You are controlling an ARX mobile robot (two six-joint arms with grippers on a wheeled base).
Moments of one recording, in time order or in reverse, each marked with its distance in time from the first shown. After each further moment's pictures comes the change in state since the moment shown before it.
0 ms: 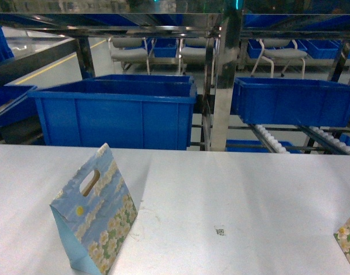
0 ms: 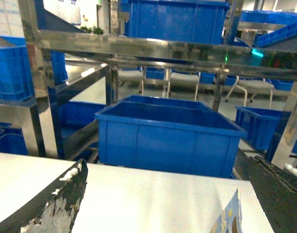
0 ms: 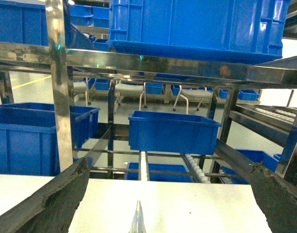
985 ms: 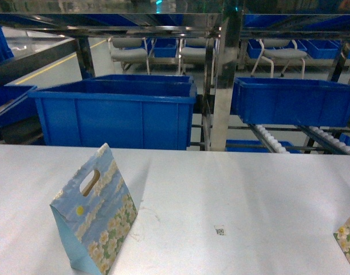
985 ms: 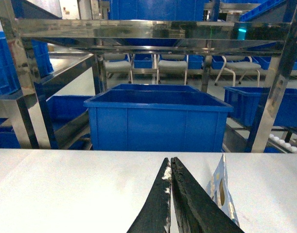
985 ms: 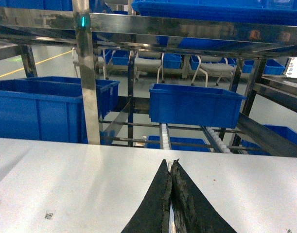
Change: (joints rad) left arm -0.012 -0.282 -0.059 -0.298 0.071 0.057; right arm 0.177 -0.233 -0.002 -0.360 0.109 0.016
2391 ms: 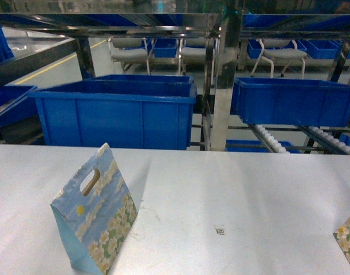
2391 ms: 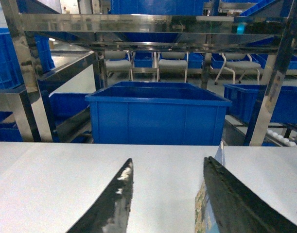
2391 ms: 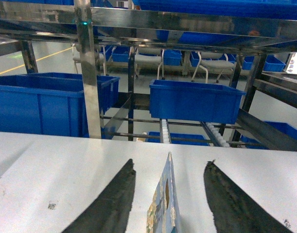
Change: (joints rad) left arm 0.000 -0.278 -0.030 -0.248 0.000 0.000; right arm 0.000 -0.174 0.001 -0.187 -0.001 0.000
